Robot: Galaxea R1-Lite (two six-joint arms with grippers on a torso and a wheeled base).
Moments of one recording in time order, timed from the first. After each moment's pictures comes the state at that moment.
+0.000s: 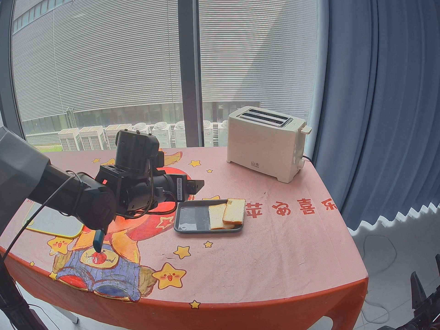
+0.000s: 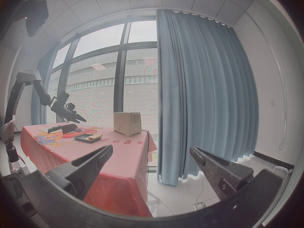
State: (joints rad) left arm -0.45 1.96 -1.04 -0.42 0.05 -0.25; right arm 0.00 0.02 -0.02 0.00 0.02 0.00
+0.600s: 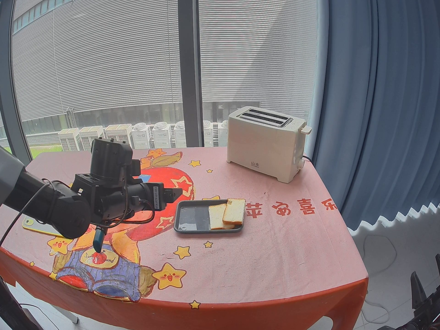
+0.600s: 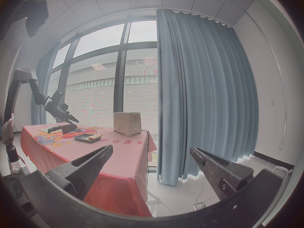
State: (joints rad) left arm -0.38 1.85 -0.88 -0.44 0.05 -0.25; right arm 0.00 0.02 -0.02 0.00 0.02 0.00
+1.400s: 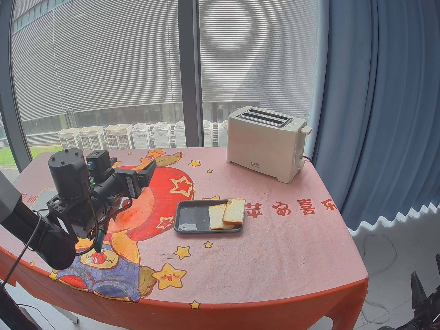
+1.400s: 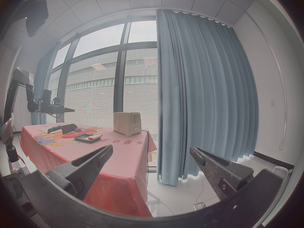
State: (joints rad) left arm -0.31 1.81 -0.57 -1.16 0.14 -0.04; right arm 0.00 0.02 -0.02 0.00 0.02 0.00
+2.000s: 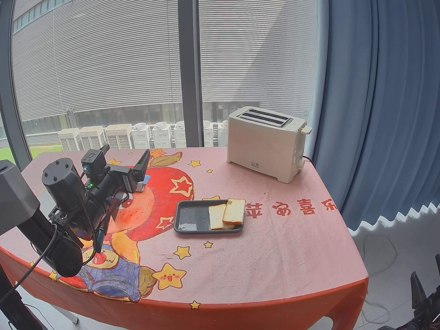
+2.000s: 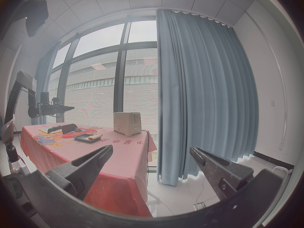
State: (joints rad) left arm -0.29 1.91 -0.49 -1.55 0.15 0.08; right arm 0.00 0.02 -0.02 0.00 0.02 0.00
